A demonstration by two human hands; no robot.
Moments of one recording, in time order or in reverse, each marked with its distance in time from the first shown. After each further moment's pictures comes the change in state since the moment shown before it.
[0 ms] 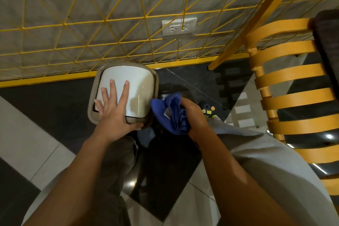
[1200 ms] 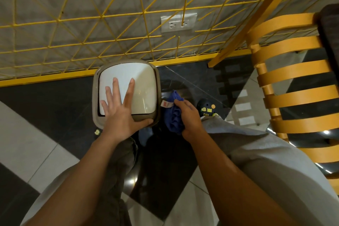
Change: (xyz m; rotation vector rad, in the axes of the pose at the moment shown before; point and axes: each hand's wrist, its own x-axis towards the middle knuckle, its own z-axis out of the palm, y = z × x) left_hand 0.005 0.012 0.014 -0.070 0.097 0.007; right_hand 0.011 0.016 0.012 0.093 0.111 -0.030
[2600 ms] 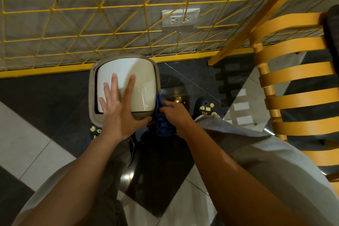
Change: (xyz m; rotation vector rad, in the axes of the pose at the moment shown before) left_hand 0.002 0.000 0.005 -0.033 0.059 0.001; right_hand 0.000 -0.002 0.023 -0.549 -0.139 0.027
